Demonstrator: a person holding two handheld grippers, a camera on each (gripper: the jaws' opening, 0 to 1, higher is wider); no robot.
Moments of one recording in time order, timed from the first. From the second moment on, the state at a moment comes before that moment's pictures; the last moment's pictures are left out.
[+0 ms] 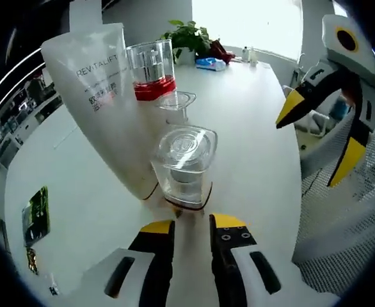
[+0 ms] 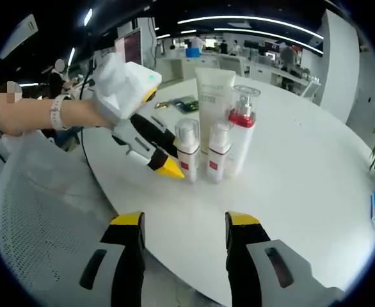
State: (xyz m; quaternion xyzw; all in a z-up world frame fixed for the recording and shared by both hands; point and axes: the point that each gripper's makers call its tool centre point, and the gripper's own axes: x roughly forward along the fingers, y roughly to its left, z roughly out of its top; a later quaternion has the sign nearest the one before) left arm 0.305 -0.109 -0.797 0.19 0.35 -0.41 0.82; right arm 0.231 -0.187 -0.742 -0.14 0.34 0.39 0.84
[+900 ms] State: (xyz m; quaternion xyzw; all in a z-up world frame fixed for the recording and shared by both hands) left arm 0.322 -0.113 -0.801 0.21 0.34 -0.43 0.81; right arm 0.230 -0.190 -0.746 -0.15 0.35 0.39 0.84
